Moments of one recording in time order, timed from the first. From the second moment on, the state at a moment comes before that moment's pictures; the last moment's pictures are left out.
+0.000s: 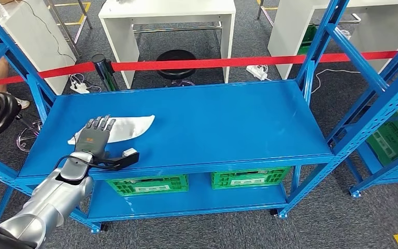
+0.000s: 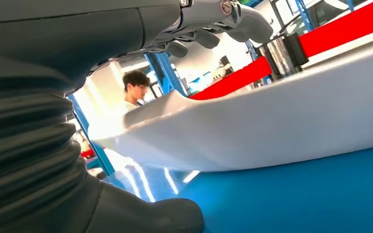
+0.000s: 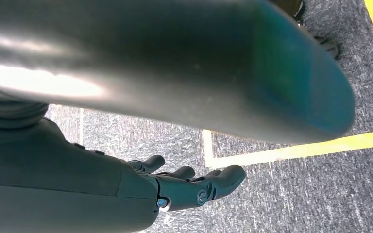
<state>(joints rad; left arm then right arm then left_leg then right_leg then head) -0.78 0.10 -0.77 -0.29 -1.22 0.43 0.15 -0.04 0.08 -0.69 -0.17 0.67 0.05 0.09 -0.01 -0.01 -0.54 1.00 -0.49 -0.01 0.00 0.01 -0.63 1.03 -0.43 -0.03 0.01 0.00</state>
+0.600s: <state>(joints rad) -0.79 0.10 -0.78 -0.25 -1.22 0.39 0.20 -0.04 0.08 -0.69 -0.17 0.67 0.05 0.09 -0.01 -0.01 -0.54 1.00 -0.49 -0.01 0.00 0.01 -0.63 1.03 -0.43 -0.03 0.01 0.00</state>
